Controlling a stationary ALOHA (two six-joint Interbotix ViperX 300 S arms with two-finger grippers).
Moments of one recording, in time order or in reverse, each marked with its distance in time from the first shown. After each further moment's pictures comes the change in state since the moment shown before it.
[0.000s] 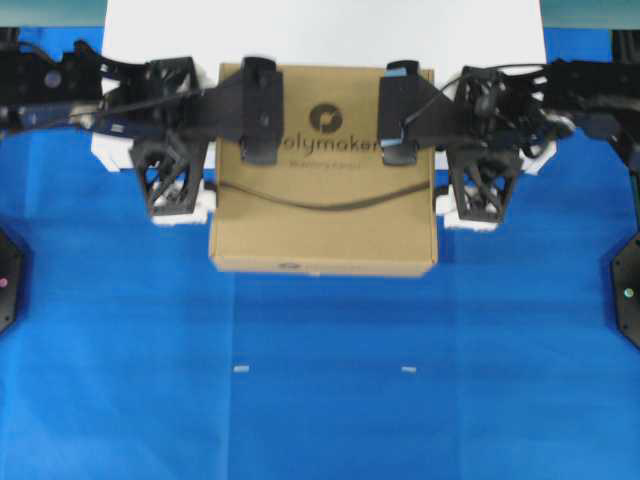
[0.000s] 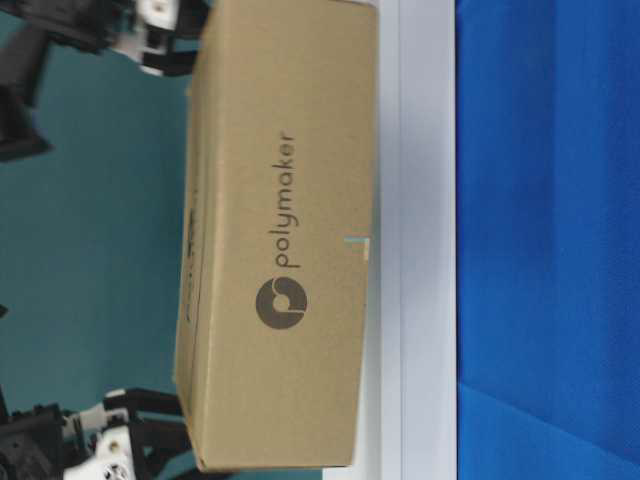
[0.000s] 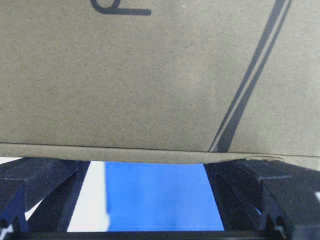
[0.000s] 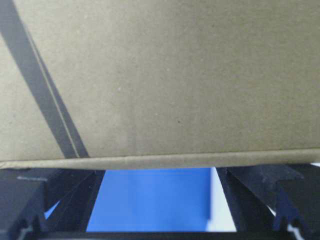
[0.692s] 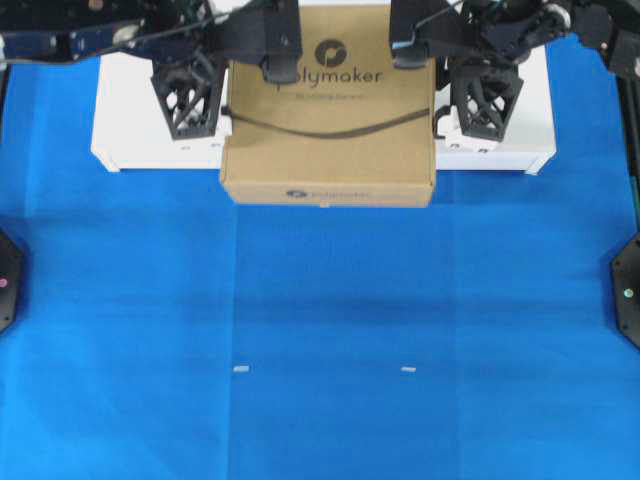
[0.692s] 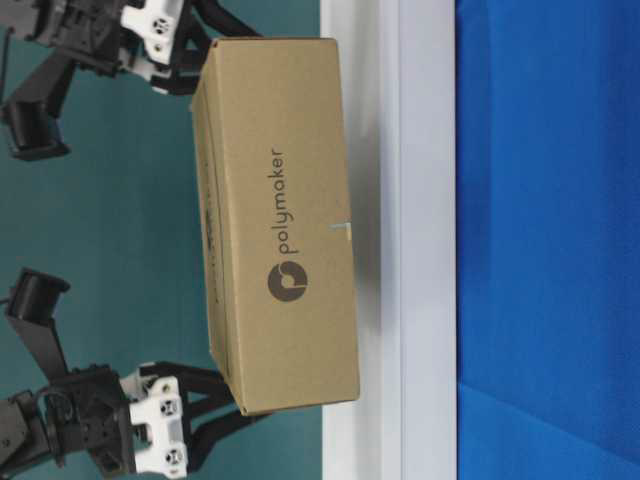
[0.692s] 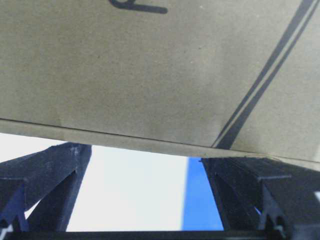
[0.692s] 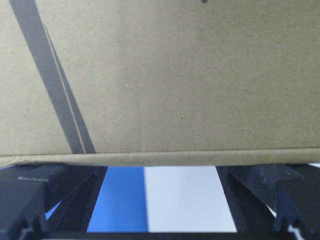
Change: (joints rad) left arm 0.192 0.138 -0.103 0.006 0.000 0.146; right arm -0.252 0.063 -0.075 0.218 -0.015 -0.342
